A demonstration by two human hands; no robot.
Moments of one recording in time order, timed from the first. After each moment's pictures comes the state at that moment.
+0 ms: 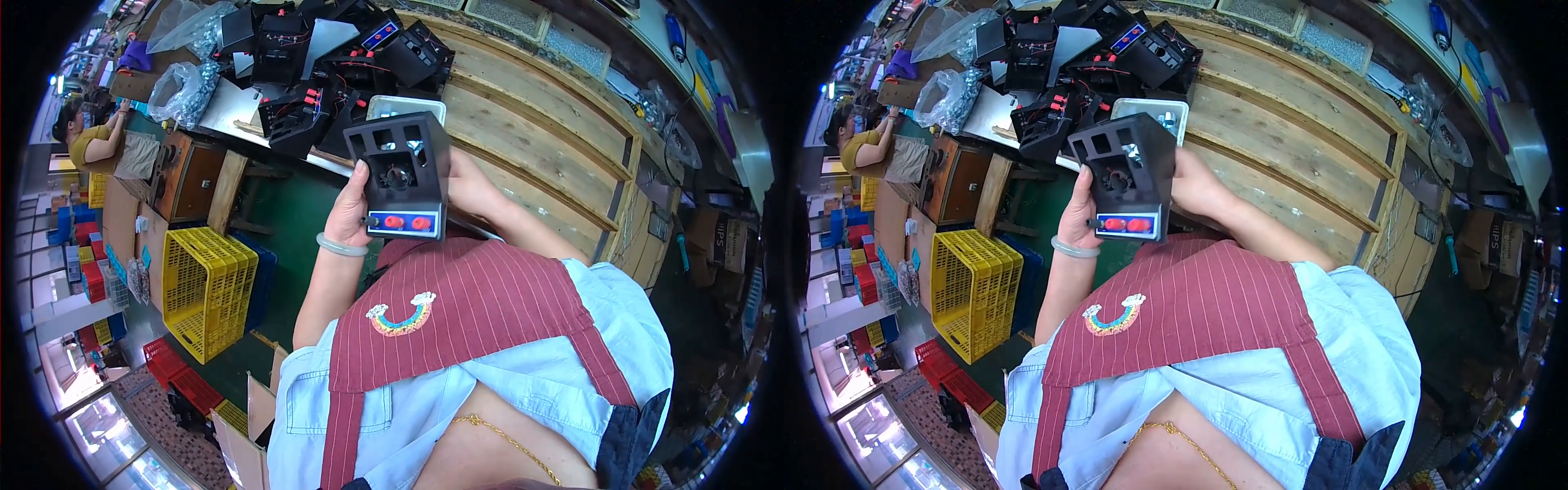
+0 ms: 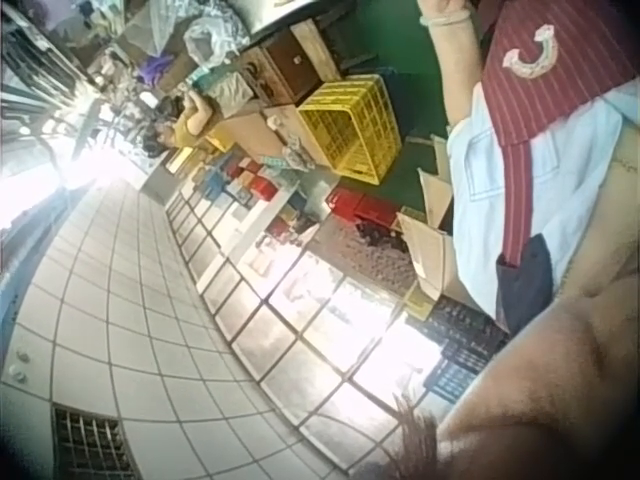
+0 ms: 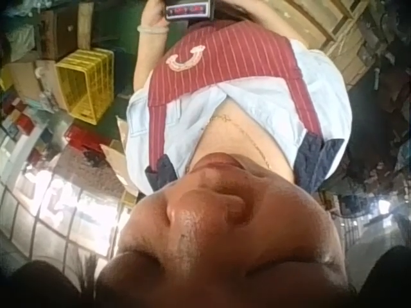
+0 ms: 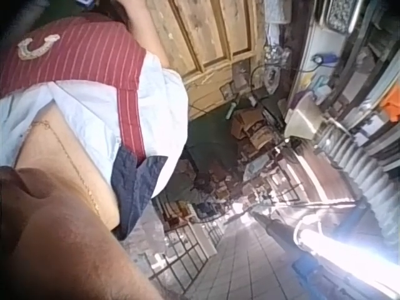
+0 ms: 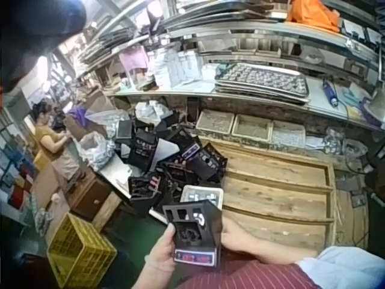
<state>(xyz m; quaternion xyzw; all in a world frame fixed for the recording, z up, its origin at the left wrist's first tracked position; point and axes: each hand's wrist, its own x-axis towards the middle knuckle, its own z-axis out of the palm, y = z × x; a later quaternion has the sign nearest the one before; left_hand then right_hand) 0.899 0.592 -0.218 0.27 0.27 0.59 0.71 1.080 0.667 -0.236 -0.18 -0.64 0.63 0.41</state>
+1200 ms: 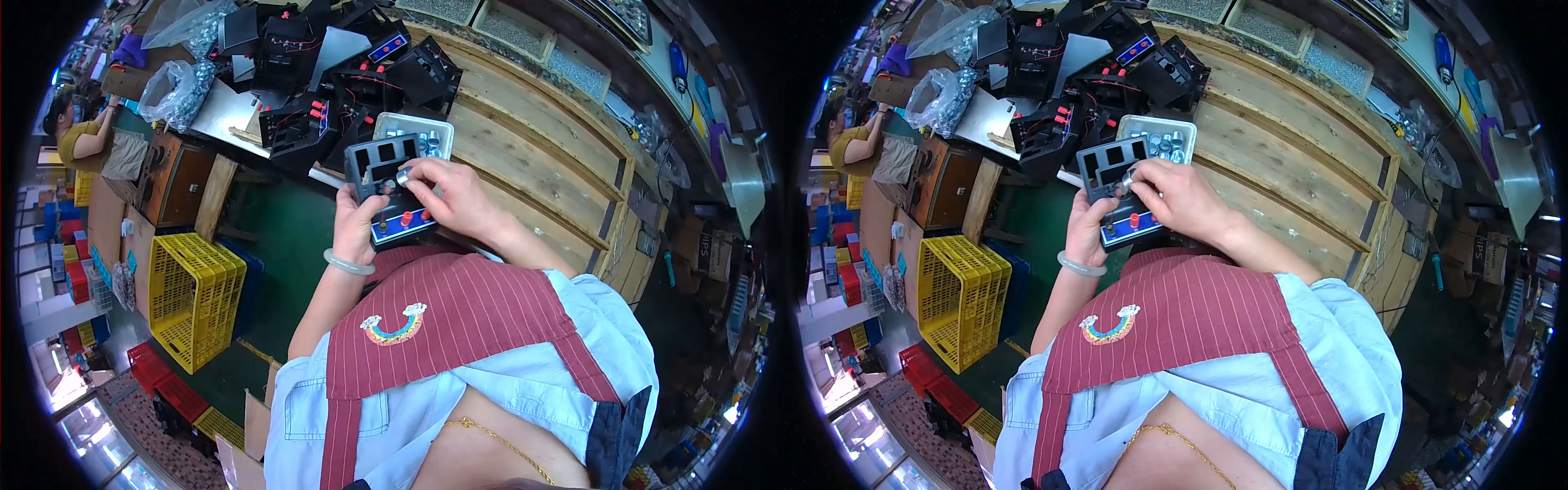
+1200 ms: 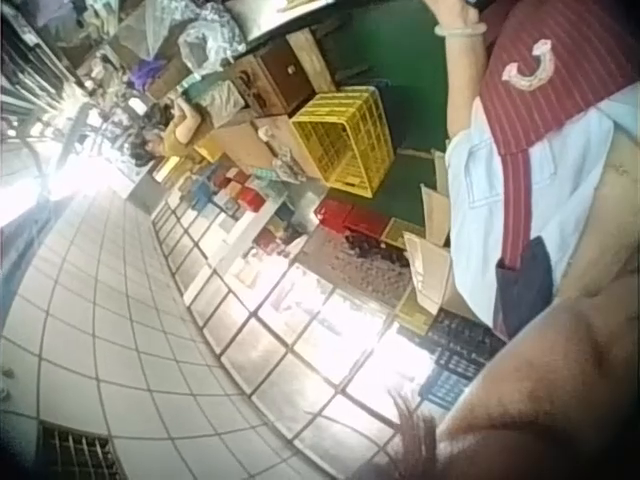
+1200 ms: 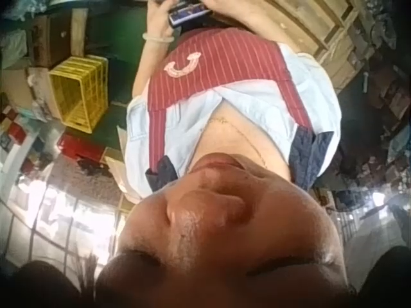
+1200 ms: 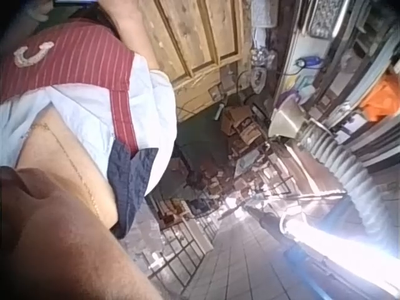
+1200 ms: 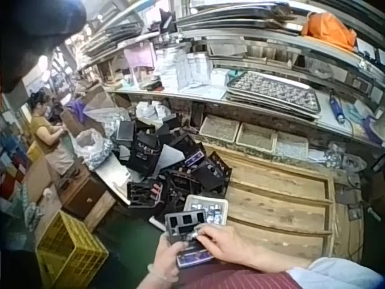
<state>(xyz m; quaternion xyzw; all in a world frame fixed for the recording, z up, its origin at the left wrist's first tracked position) 0.862 0.617 -0.232 0.25 0.41 0.67 0.56 1.043 0.677 -0.186 -0.22 -0.85 0.26 0.41</state>
